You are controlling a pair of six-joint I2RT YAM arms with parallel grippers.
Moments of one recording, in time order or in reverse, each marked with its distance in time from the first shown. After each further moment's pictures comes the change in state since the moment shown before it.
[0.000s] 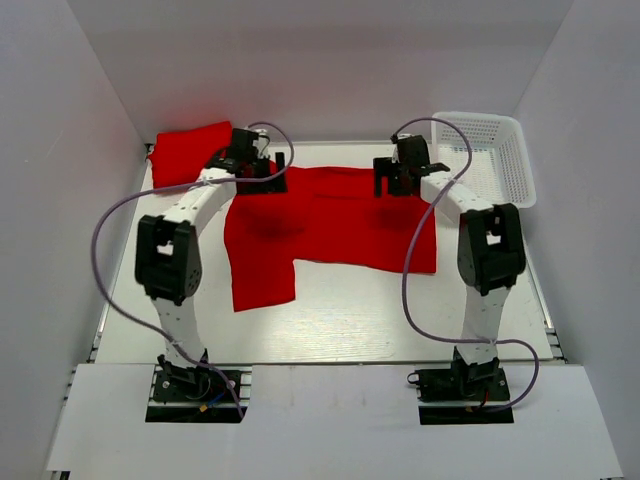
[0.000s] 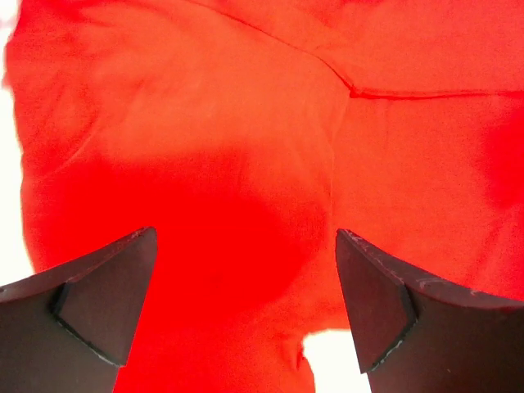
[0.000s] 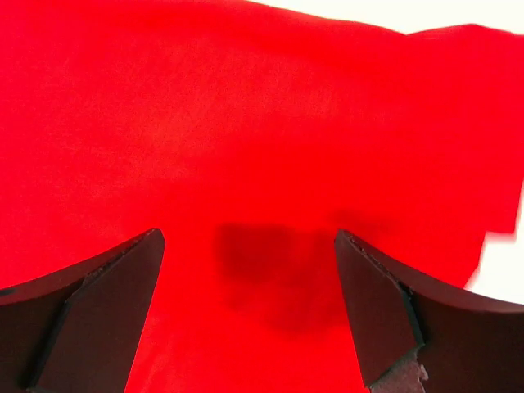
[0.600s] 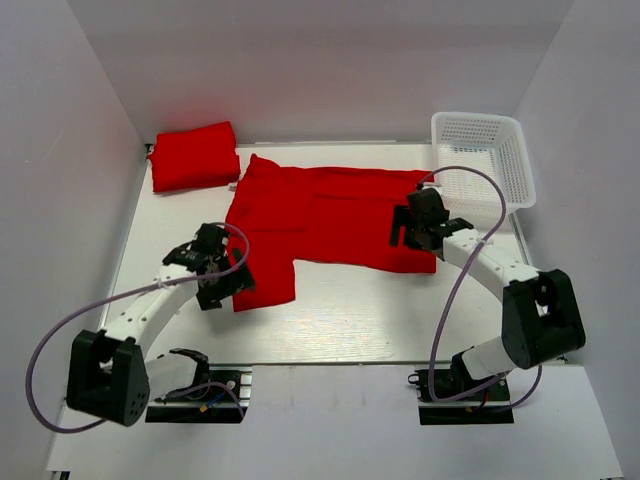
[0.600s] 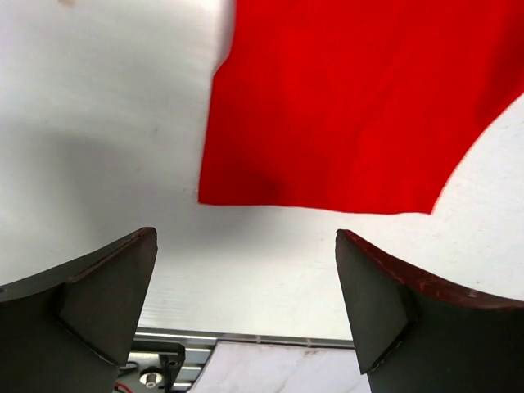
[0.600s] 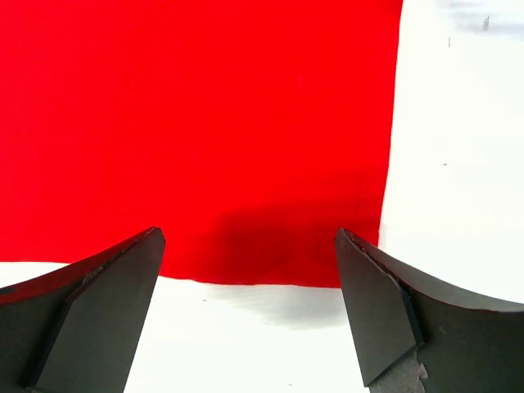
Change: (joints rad) left arm -0.001 -0.826 -0.915 -0.288 -0.124 -0.446; right arm 0.113 -0.597 -0.678 -0.020 0.250 0.218
